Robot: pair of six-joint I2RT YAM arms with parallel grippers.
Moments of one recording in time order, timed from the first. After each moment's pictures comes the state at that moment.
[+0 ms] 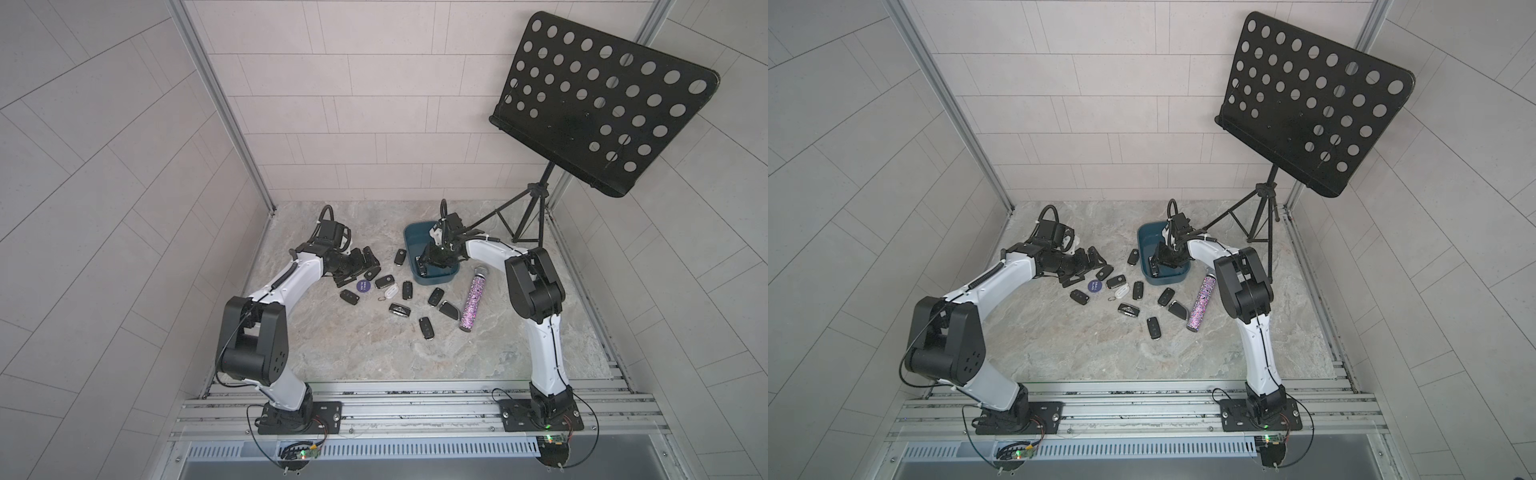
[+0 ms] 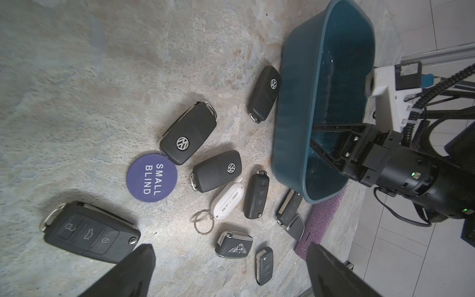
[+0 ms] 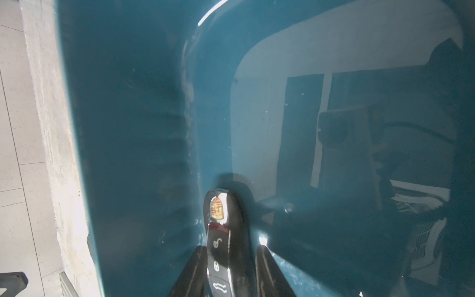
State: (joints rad) left arm -0.19 1.61 1.17 -0.61 0.46 -0.59; right arm 0.34 2.19 1.63 -0.46 -0.42 0.53
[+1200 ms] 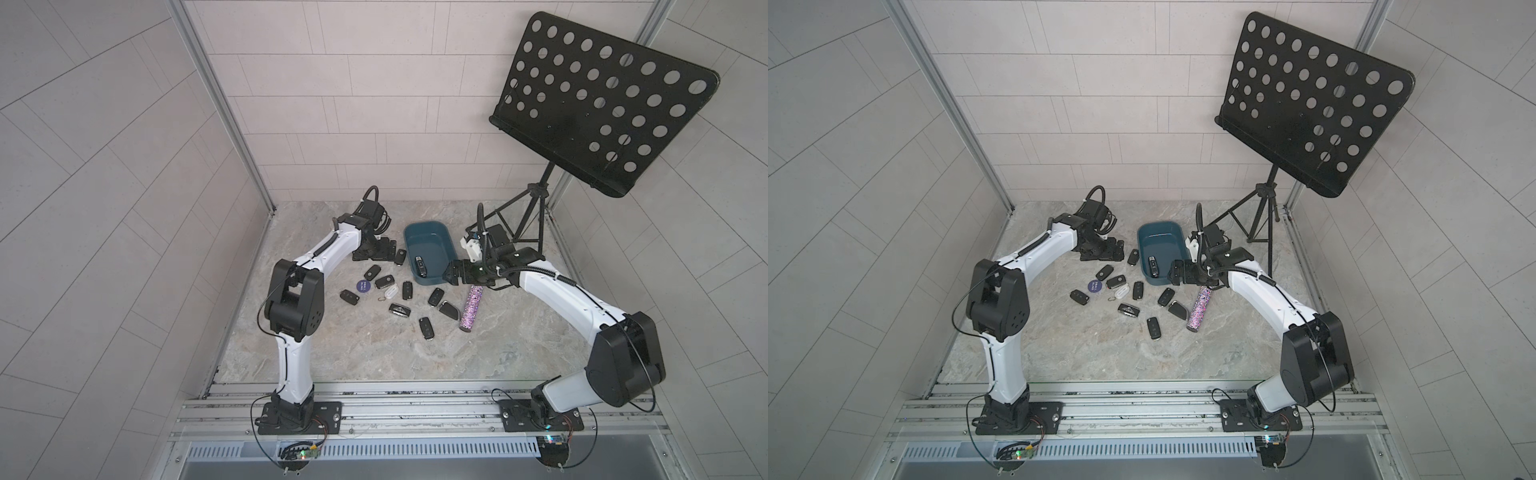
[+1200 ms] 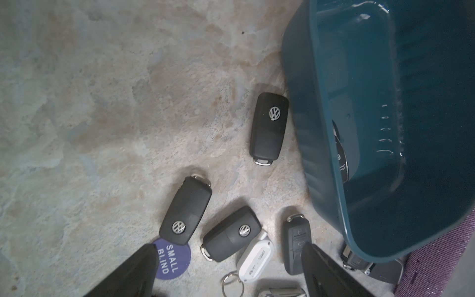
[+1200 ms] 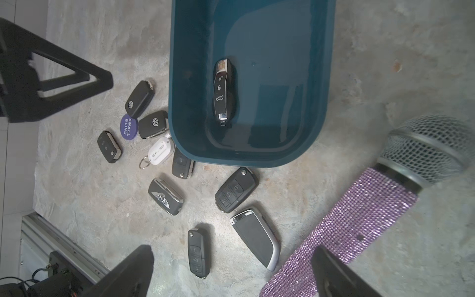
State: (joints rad) left arm -0.38 2.03 1.72 -0.88 0.11 -0.27; right arm 0.33 1.46 1.15 -0.67 -0.28 0.35
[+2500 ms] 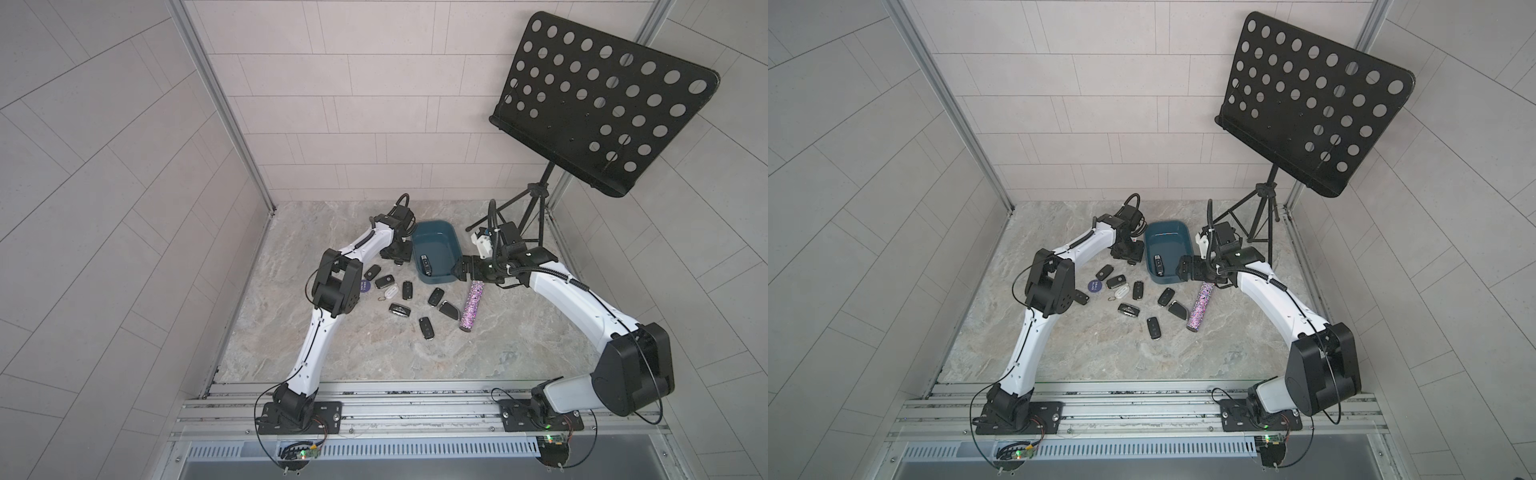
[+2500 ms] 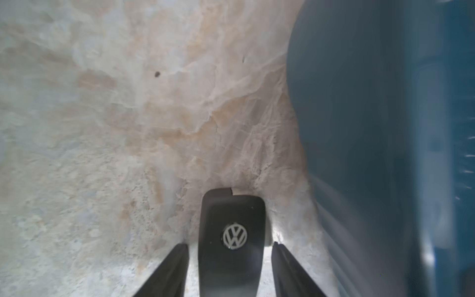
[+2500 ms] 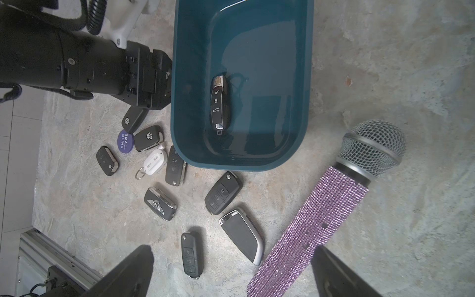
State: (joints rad) left arm -0.47 2.47 2.15 -0.95 0.03 -0.25; right arm 0.28 1.42 1.15 -0.70 -0.27 0.34
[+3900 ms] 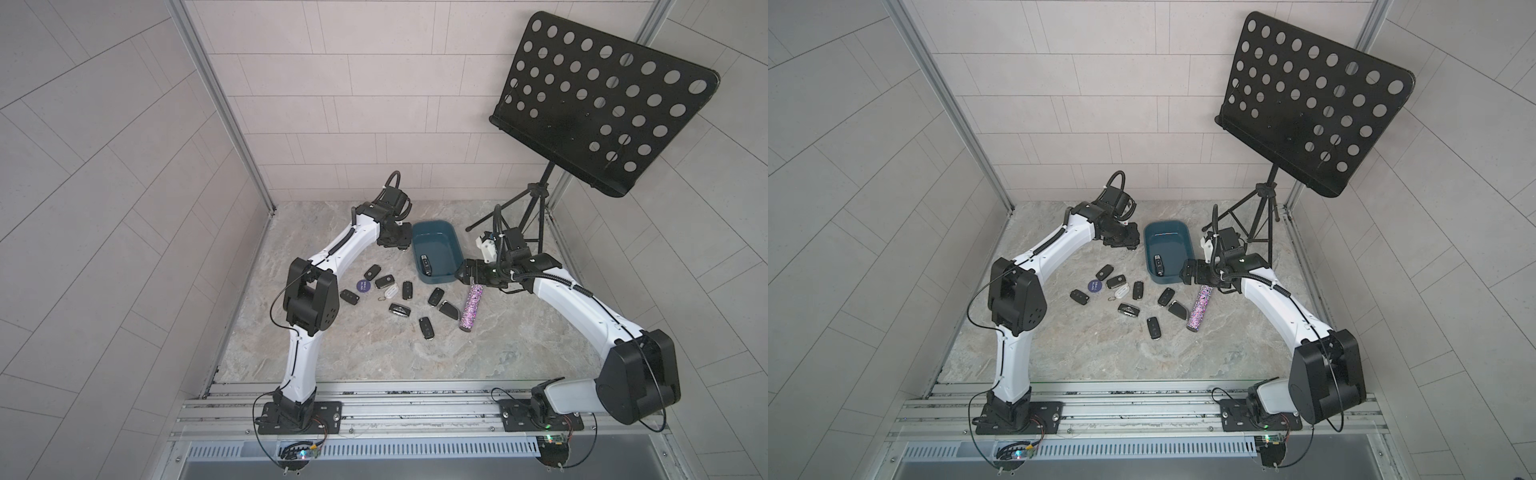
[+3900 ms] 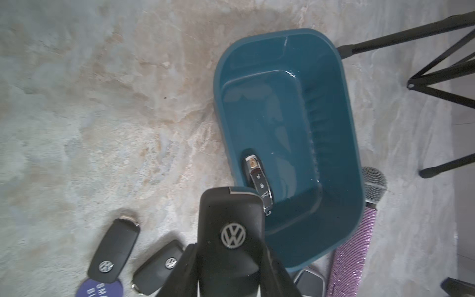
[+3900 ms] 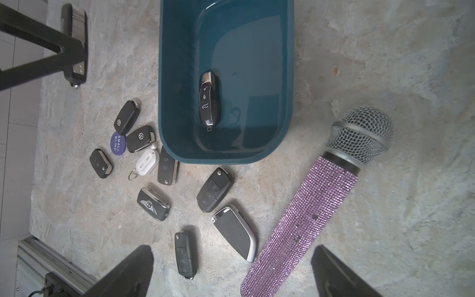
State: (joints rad) left arm -0.49 2.11 1.97 -0.90 0.18 -0.43; right arm 0.25 1.37 1.07 -0.66 -0.26 0.36
